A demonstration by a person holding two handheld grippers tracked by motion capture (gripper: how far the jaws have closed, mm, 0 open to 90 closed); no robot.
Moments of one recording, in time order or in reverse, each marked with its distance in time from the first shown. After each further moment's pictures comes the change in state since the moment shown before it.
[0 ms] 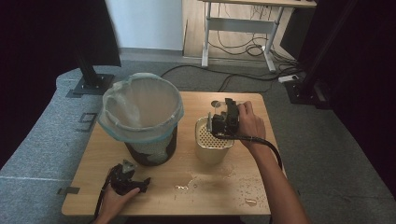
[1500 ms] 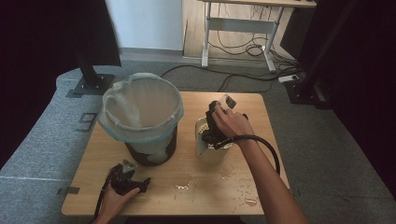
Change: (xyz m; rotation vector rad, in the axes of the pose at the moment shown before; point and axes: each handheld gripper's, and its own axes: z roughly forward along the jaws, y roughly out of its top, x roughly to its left) left arm 0.000 0.000 0.000 0.000 0.001 0.000; right arm 0.041 0.024 0.008 0.052 -0.216 -0.865
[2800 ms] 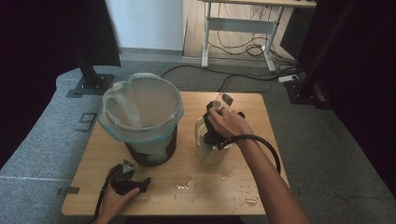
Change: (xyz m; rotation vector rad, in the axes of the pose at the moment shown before) left arm 0.000 0.000 0.000 0.001 0.000 0.002; right arm -0.002 -0.003 -0.004 0.012 -0.090 -0.206
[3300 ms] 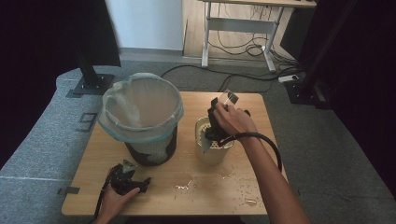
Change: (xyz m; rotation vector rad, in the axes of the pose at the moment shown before) left arm 0.000 0.000 0.000 0.000 -0.001 0.000; right arm 0.002 -0.004 0.005 0.002 0.057 0.071
